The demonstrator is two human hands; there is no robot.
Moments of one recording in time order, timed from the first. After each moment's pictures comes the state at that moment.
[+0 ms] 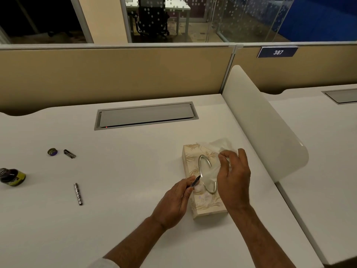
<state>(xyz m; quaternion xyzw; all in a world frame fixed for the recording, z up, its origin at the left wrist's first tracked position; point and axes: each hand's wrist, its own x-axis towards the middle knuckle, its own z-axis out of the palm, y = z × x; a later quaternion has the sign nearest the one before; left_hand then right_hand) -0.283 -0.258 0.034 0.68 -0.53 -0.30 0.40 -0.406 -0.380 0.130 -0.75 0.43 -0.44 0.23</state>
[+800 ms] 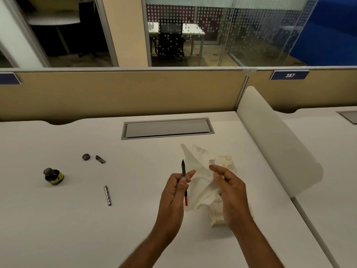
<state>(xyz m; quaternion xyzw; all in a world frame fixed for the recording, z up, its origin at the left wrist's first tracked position) -0.275 -0.198 0.150 0.65 -0.28 -0.30 0.64 -0.376 -0.313 0.166 -0.51 0.41 -0.37 0.66</state>
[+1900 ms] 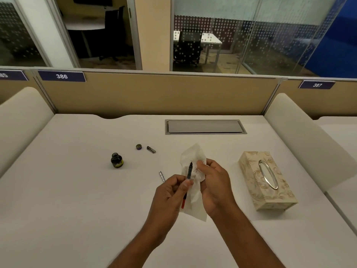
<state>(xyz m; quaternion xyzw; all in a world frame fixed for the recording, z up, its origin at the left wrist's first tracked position) -0.172 0.011 0.208 0.66 -0.25 -0.34 0.63 -0.233 -0.106 0.231 -0.42 0.41 -0.29 0.76</state>
